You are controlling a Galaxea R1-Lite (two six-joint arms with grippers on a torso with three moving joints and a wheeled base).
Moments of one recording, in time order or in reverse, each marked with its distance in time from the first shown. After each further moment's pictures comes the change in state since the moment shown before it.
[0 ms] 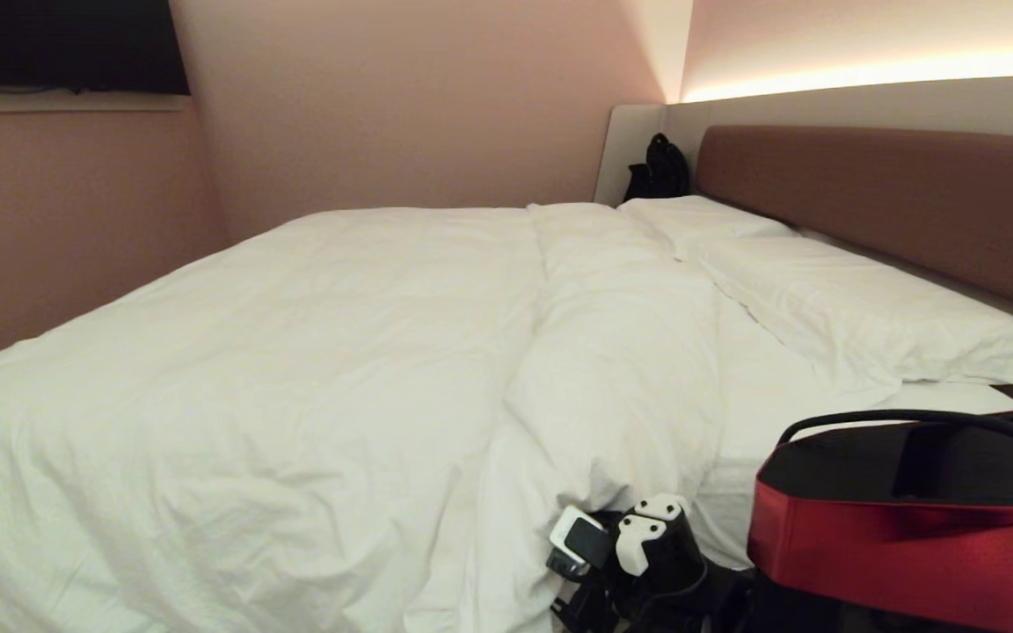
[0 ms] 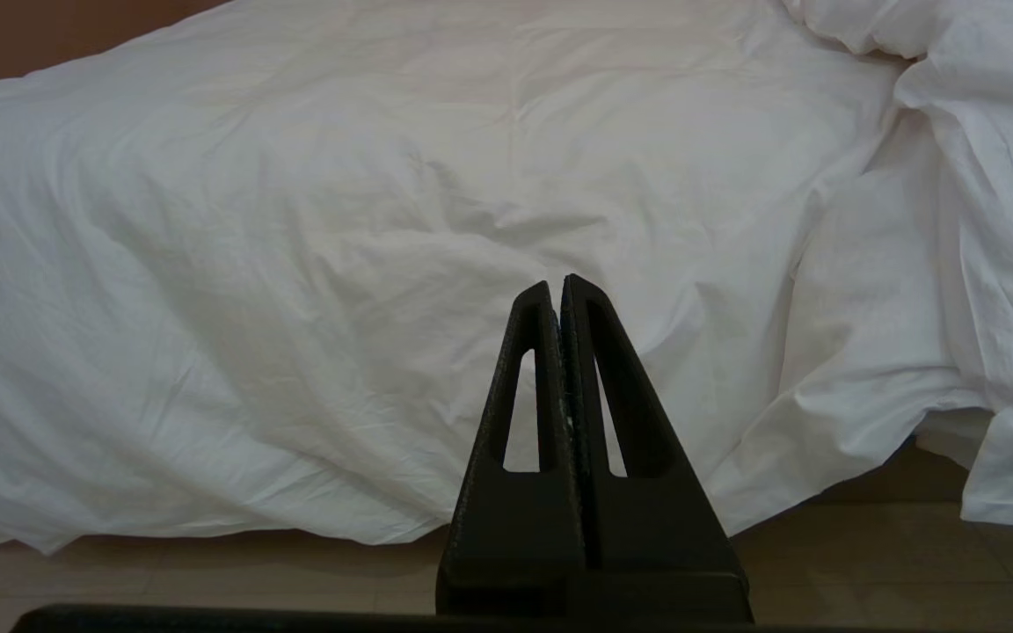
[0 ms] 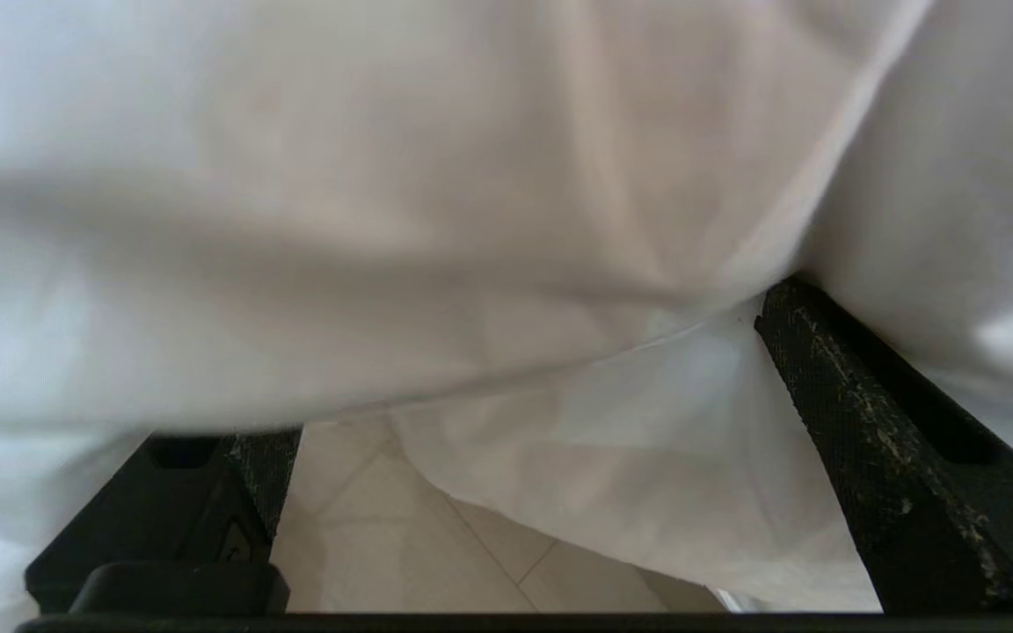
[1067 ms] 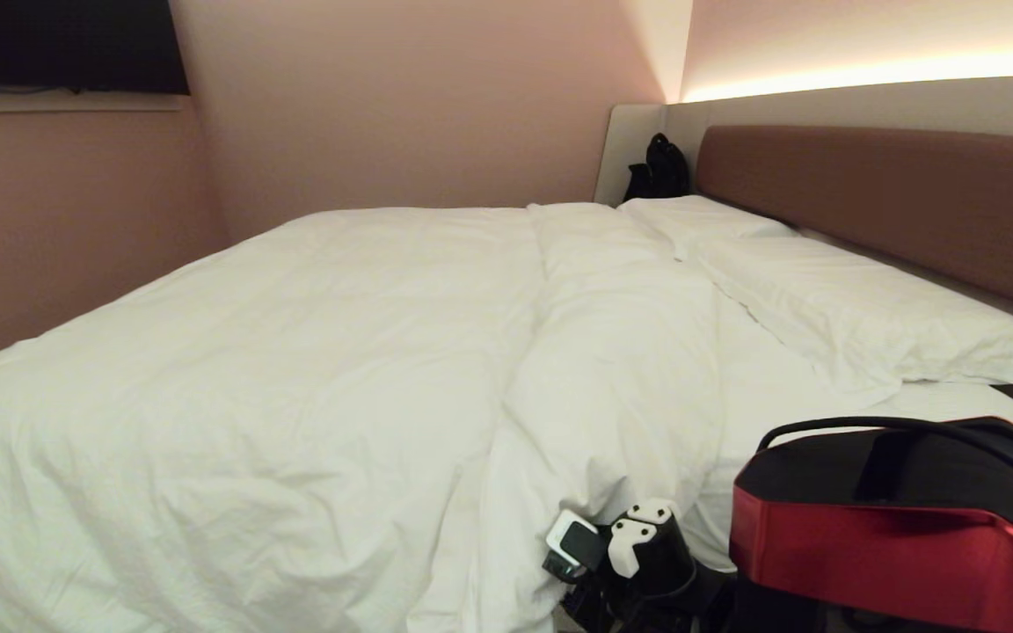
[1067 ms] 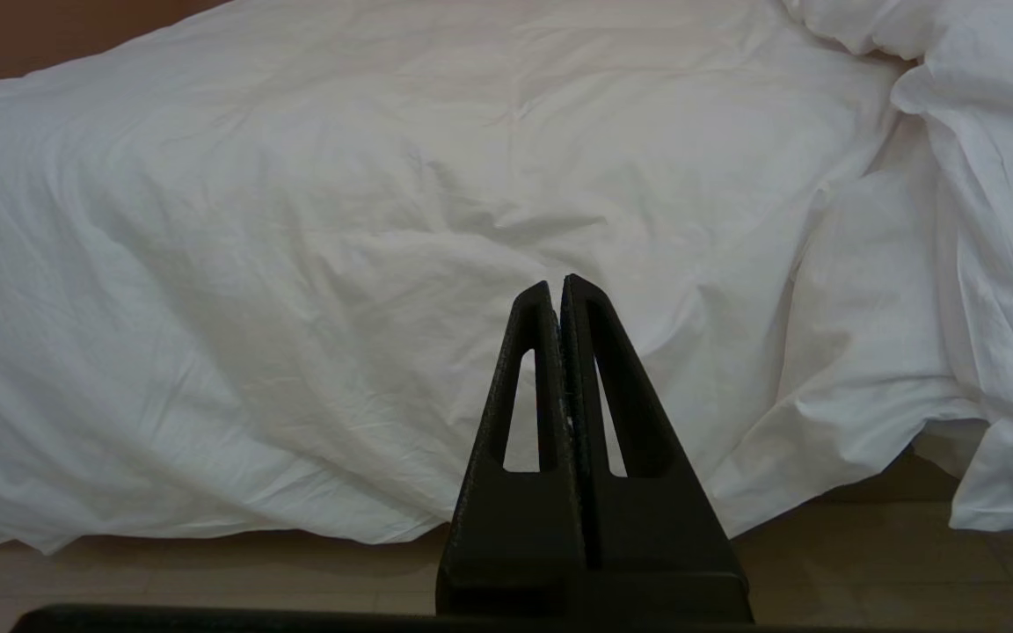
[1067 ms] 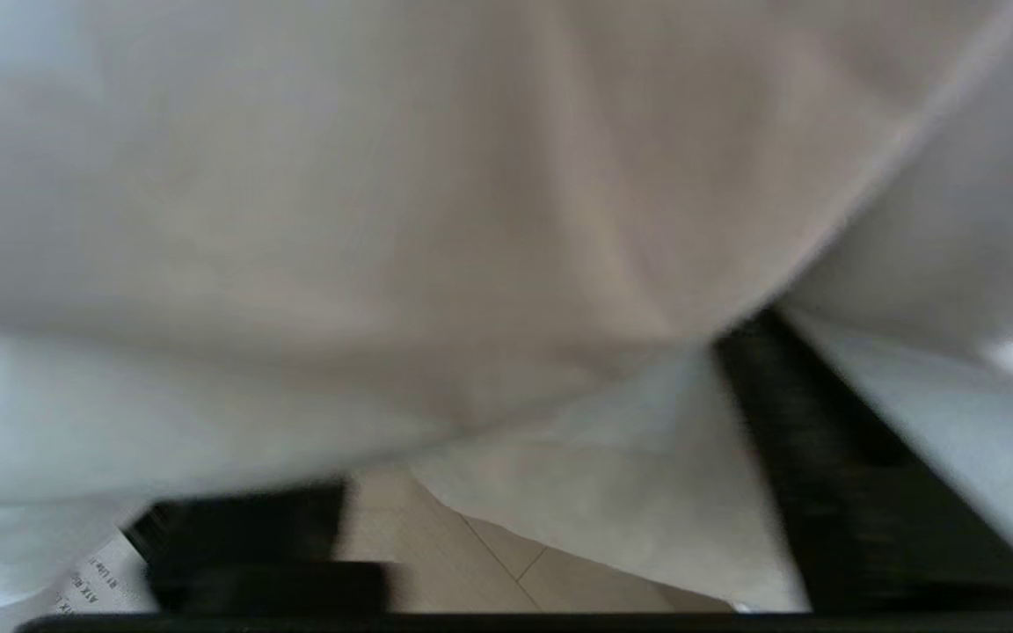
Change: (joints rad) left arm 0.000 0.000 0.000 0.000 0.000 0.000; right arm -0.005 0.049 -0.028 -0.007 -0.006 0.001
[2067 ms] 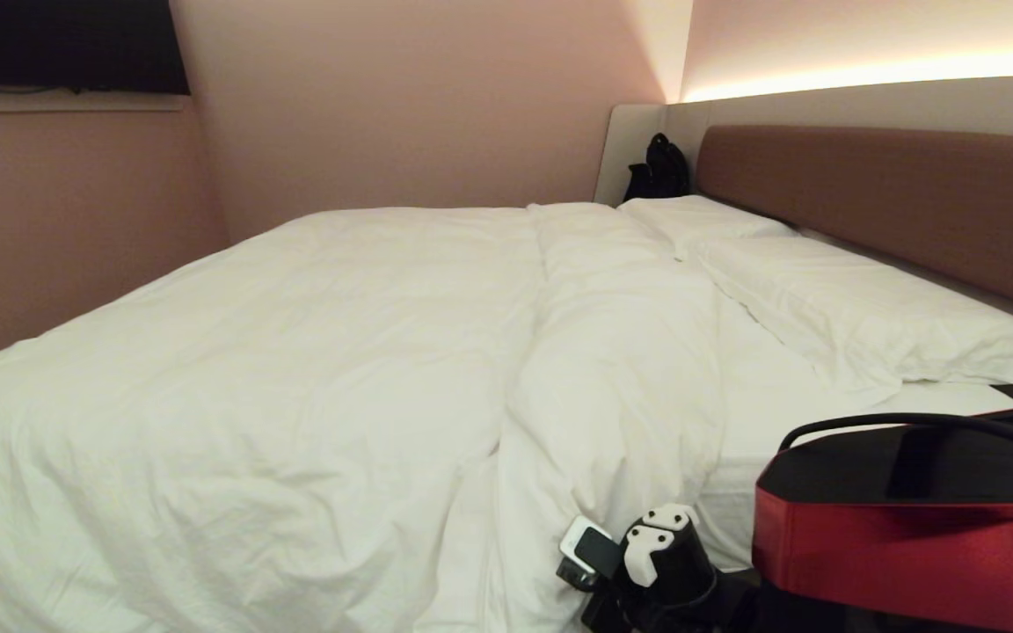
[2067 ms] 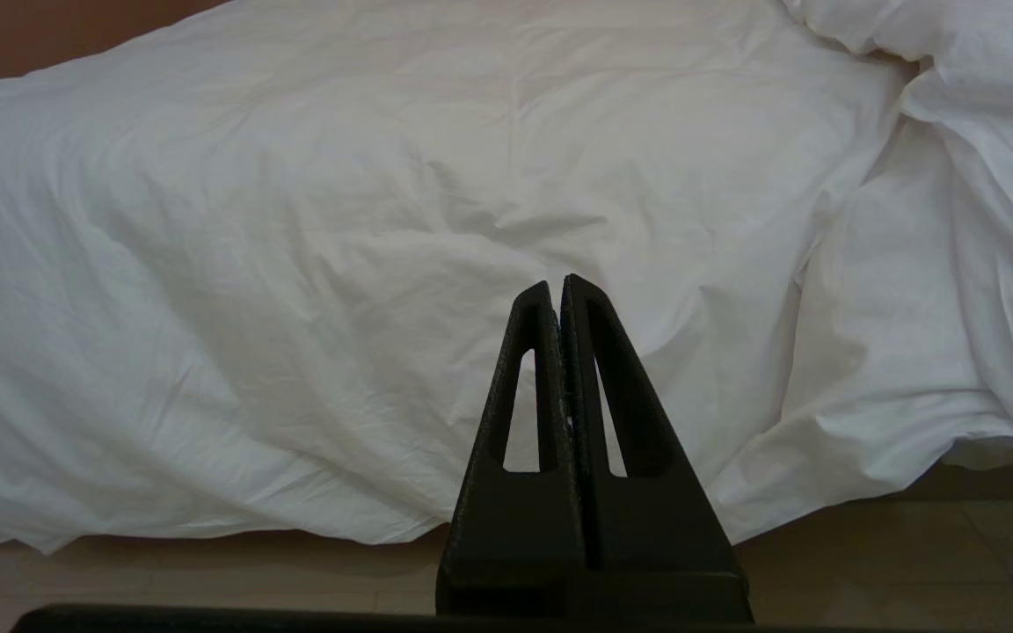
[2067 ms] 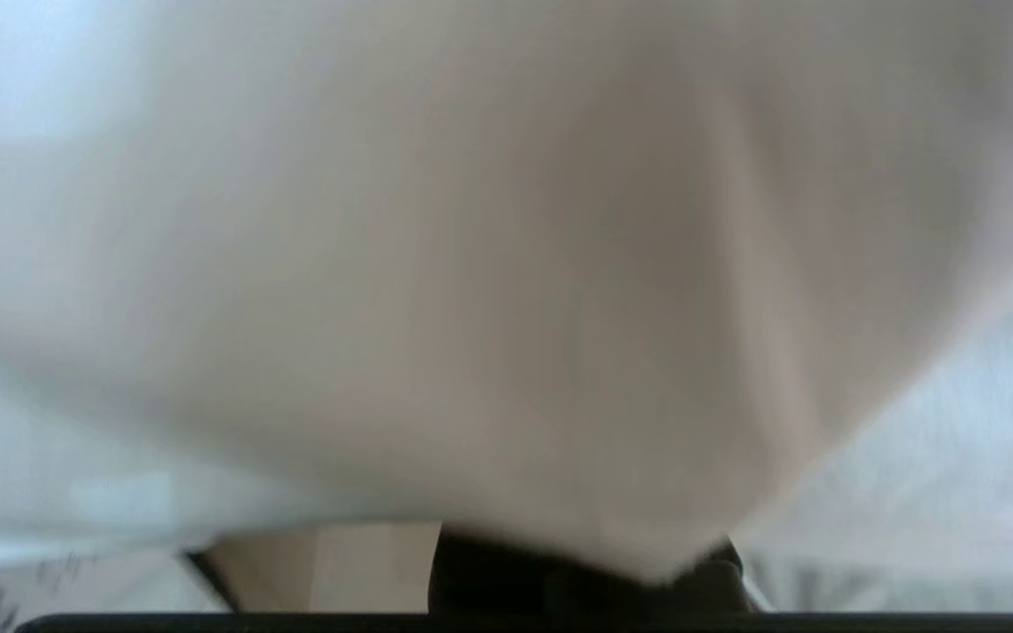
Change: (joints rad) left arm 0.000 0.000 0.000 0.000 0.000 0.000; right arm 0.000 -0.056 0.095 -0.003 -0.026 0.004
